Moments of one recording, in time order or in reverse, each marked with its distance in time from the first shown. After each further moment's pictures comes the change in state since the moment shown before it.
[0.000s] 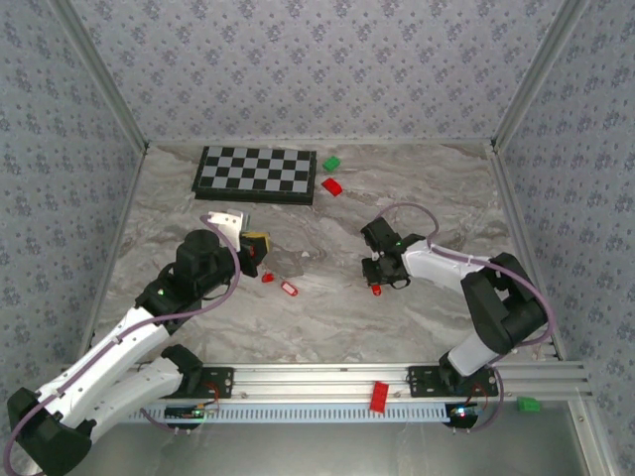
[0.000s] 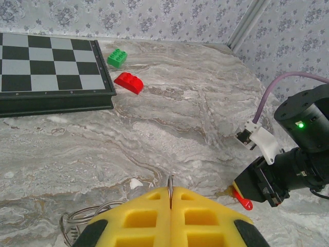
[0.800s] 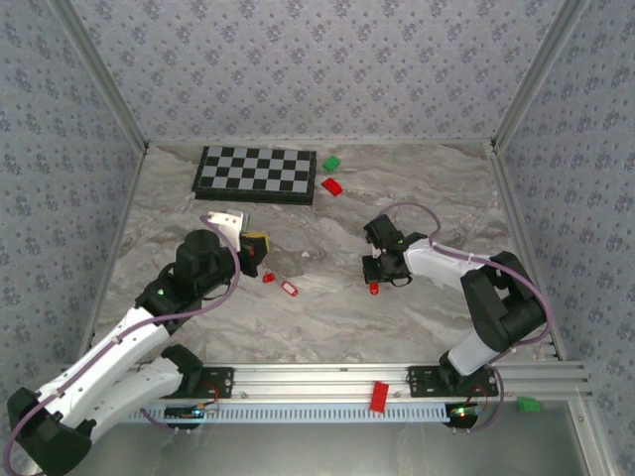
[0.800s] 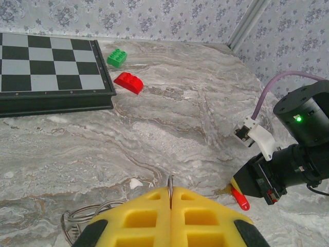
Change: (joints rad) left arm 0.000 0.000 0.000 0.000 0.000 0.000; right arm -0.027 0.006 0.001 0.033 -0.055 -0.010
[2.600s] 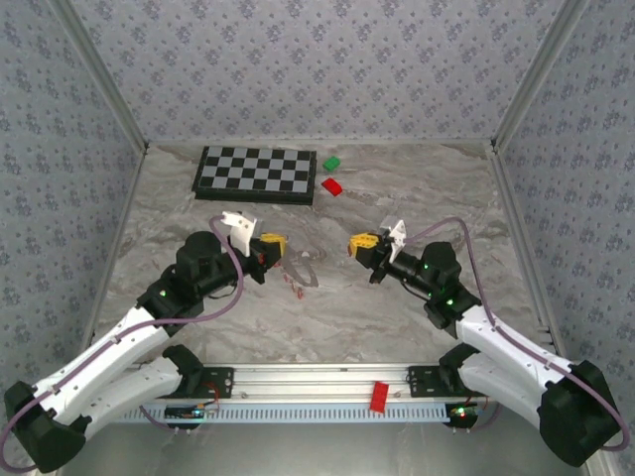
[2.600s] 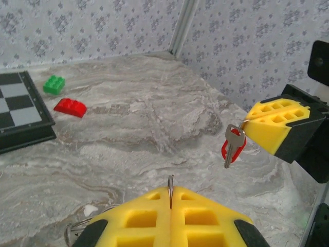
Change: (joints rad) left arm -0.079 0.003 0.018 0.104 0.133 0.096; right arm 0.022 -0.684 -0.424 0.969 -0.417 -0.208
